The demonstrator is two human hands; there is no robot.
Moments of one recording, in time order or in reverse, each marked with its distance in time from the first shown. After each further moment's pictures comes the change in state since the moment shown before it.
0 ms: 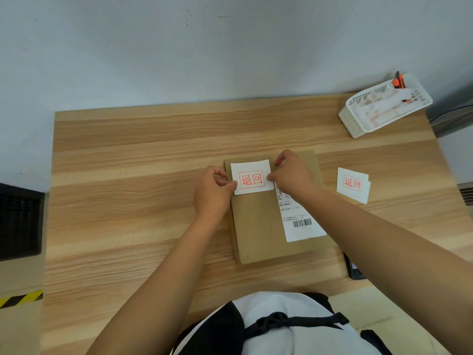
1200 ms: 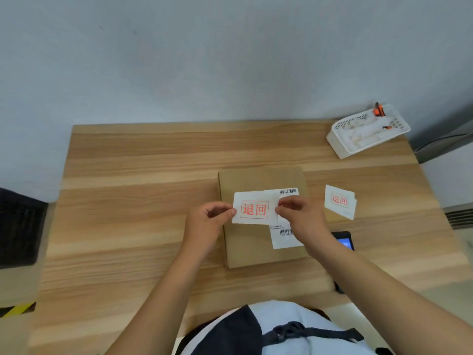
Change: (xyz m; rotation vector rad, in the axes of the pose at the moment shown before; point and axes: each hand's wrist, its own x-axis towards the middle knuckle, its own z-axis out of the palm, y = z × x) left_hand -0.071 -0.007 -0.020 -0.327 -0.113 0.053; right_hand -0.092 0.056 -0.033 0.547 -0.010 -0.030
